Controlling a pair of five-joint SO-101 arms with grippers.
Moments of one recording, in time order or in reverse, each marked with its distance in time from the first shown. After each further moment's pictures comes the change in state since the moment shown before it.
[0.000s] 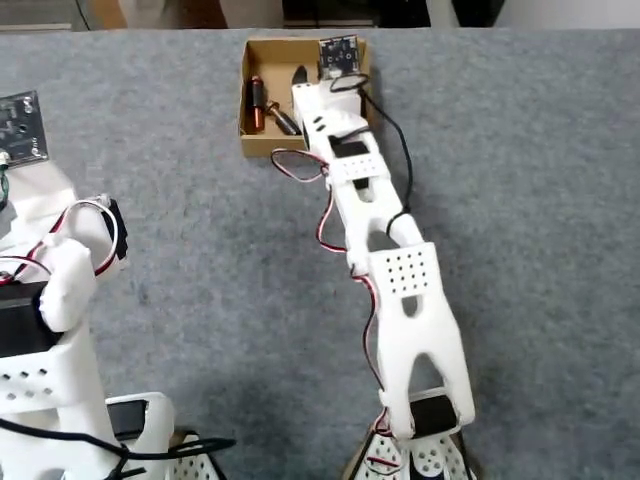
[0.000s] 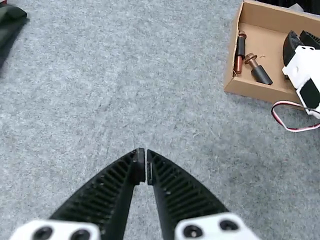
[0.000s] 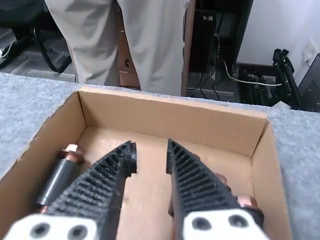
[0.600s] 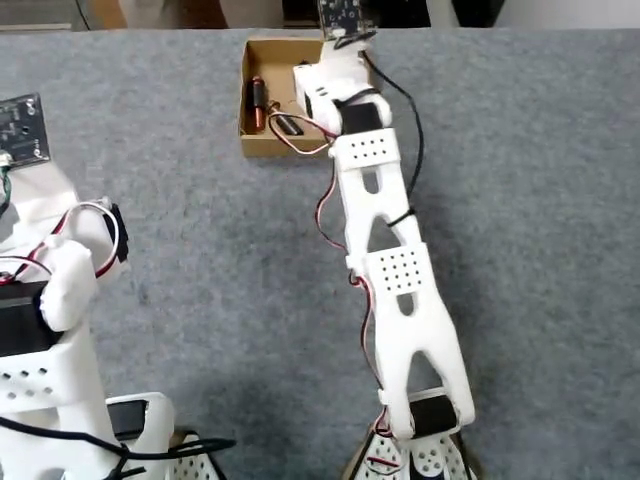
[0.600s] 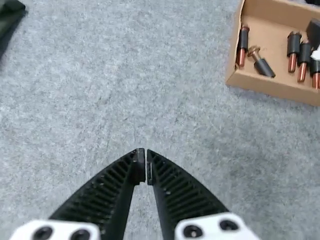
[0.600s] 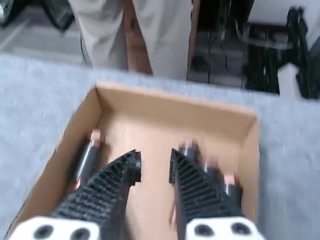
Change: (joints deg) left arm 0.0 0.0 0.4 1.8 0.0; right arm 0.0 7.3 -43.9 54.0 -0.5
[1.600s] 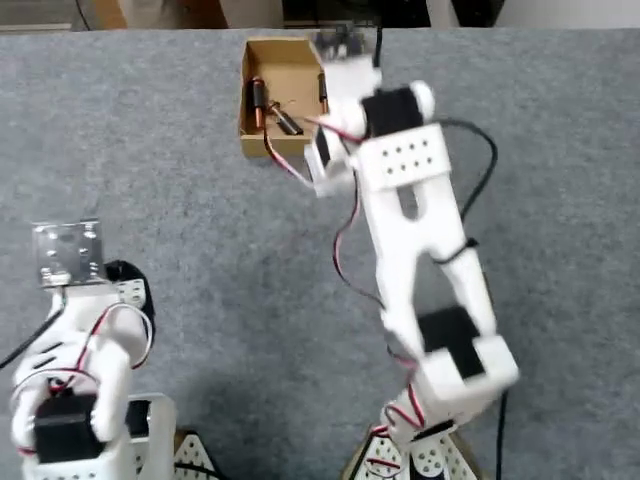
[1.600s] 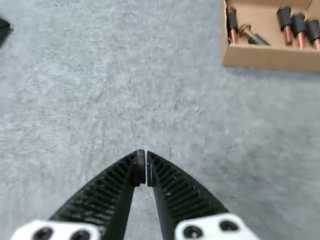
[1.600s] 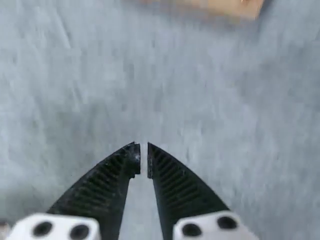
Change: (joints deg) left arm 2.5 -39.5 44.3 -11.9 -8.0; right arm -4.6 -70.8 73.5 41.4 0.7
